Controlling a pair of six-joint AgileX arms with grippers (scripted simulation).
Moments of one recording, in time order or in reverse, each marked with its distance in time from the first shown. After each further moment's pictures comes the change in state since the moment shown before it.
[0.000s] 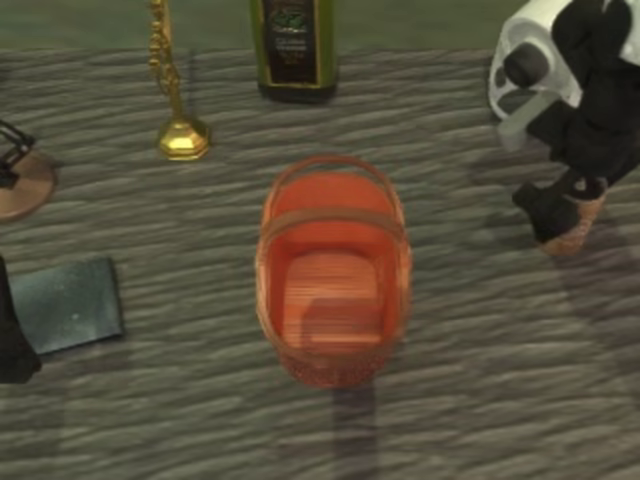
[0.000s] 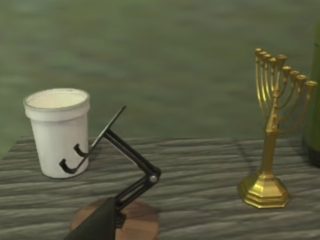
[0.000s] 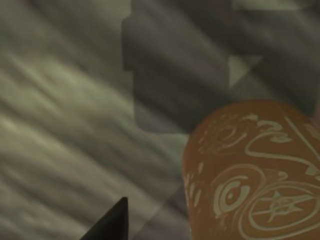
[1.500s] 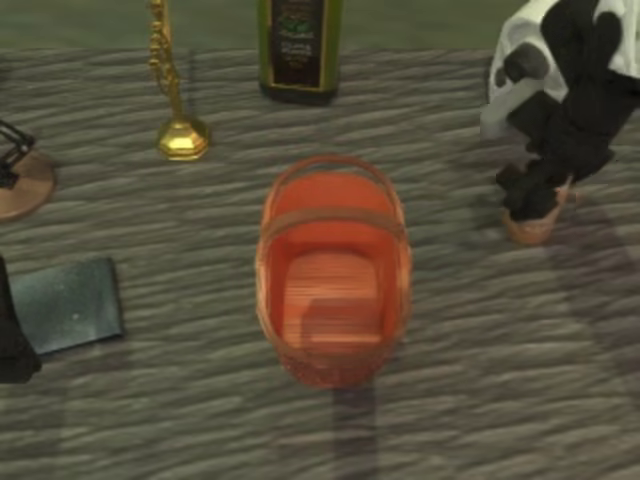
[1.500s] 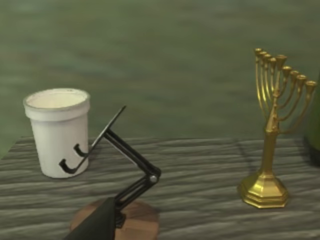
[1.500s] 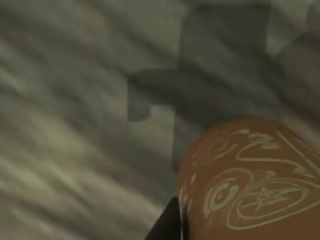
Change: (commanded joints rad) left arm 0.000 0.000 0.000 0.000 0.000 0.000; right arm 0.022 -0.017 -0.046 0.157 -0.100 0.045
